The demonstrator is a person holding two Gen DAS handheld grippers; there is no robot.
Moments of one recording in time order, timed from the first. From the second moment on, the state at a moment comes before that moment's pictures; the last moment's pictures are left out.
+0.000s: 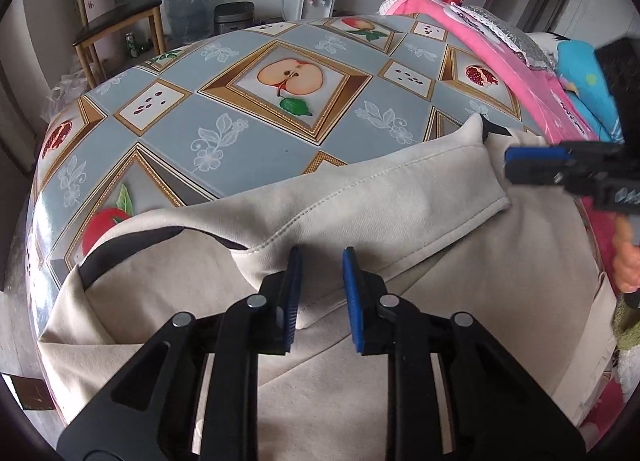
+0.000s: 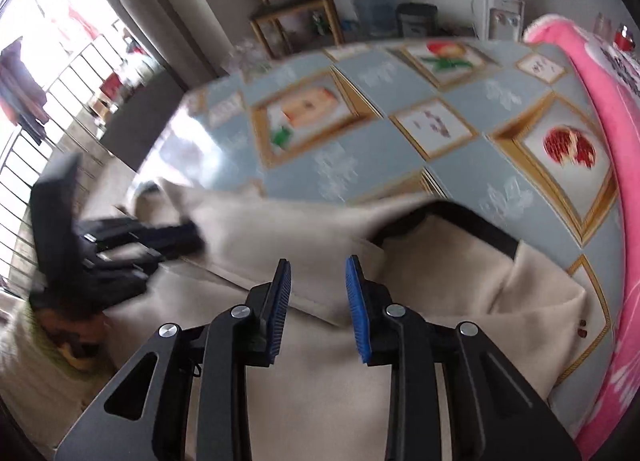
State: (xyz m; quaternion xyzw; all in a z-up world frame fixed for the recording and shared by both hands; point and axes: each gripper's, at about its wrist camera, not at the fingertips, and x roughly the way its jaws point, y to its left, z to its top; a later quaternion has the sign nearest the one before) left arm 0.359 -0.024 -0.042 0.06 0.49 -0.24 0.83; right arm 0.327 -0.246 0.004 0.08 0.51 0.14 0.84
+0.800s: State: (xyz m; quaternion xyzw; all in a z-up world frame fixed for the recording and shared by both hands) left arm 0.356 -0.013 -0.035 0.03 0.49 -0.23 0.84; right arm 0.313 -0.239 -0.017 0.08 0.53 0.08 0.84
